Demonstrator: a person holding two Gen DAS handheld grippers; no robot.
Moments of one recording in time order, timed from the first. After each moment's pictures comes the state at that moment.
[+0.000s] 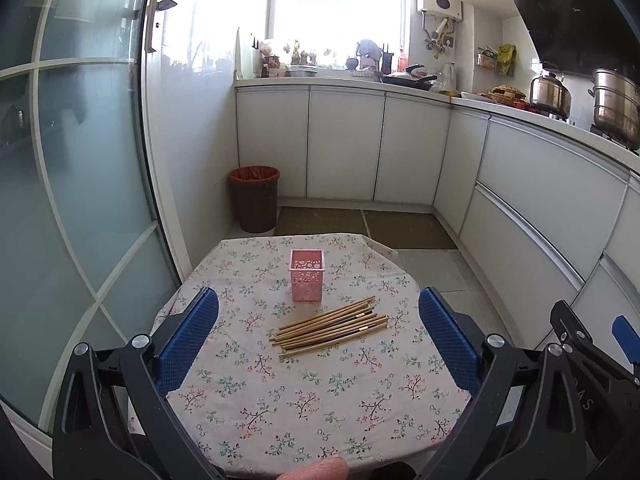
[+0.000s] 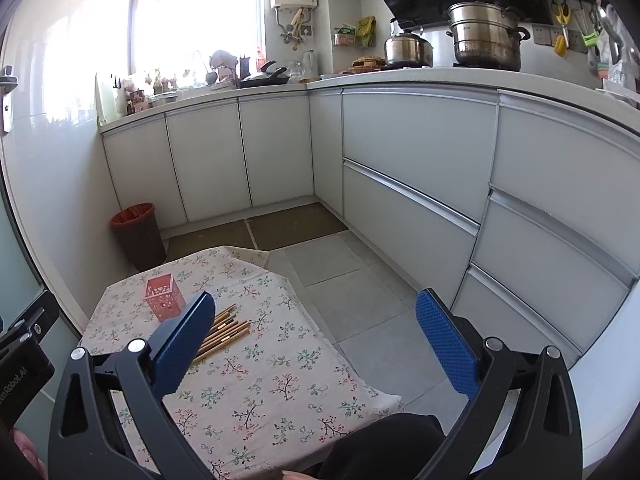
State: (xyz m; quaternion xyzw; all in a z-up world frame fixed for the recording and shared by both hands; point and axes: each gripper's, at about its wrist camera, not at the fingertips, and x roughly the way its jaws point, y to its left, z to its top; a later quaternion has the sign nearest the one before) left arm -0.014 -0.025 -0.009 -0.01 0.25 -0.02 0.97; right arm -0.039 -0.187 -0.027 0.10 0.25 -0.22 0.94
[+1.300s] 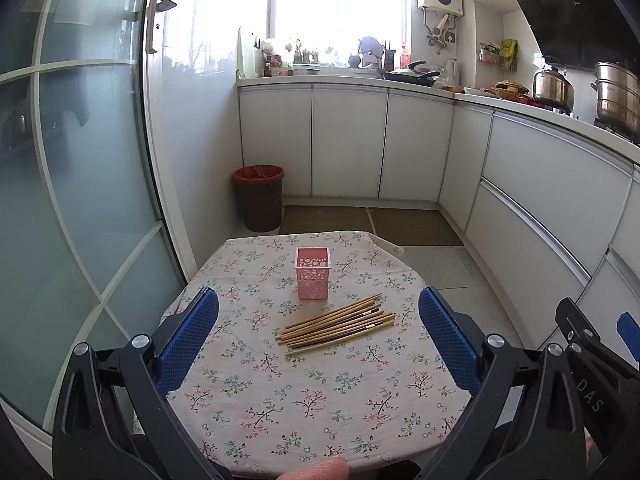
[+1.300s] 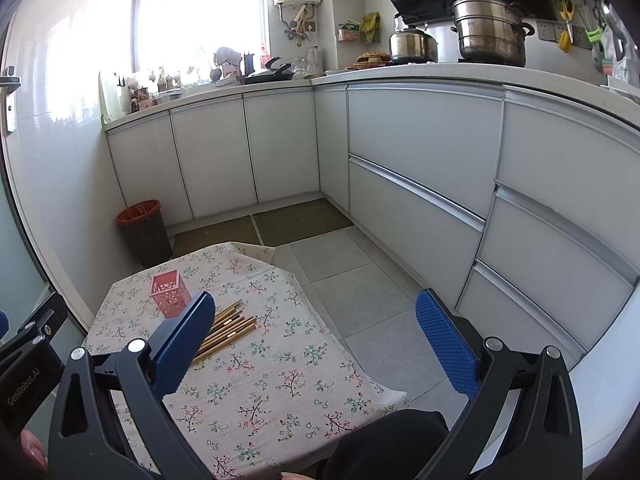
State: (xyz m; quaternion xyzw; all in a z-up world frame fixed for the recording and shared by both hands) left arm -0.014 -0.025 -0.011 0.00 0.26 -0.01 0.97; right arm -0.038 -0.185 -0.030 0.10 0.26 -0.21 0.94
